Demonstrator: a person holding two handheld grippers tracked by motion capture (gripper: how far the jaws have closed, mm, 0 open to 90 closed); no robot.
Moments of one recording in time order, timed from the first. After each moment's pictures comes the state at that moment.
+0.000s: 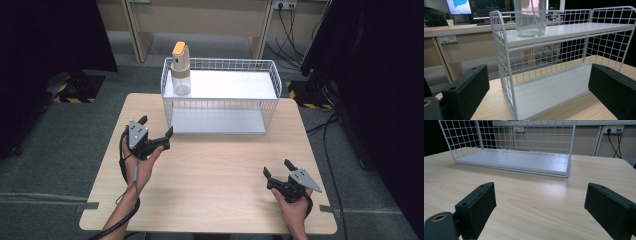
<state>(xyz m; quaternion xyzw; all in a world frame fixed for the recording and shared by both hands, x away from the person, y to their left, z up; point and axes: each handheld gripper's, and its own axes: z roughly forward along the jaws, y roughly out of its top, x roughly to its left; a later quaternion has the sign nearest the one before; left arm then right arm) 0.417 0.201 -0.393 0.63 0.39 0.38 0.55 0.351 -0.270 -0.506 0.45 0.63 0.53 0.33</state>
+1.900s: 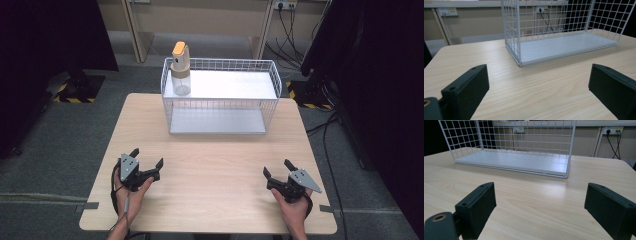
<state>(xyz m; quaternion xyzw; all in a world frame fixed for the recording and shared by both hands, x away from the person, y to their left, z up) 0.364 0.235 -0.475 0.65 0.44 0.35 0.52 0.351 -0.269 -0.506 0.45 0.63 0.53 0.34</state>
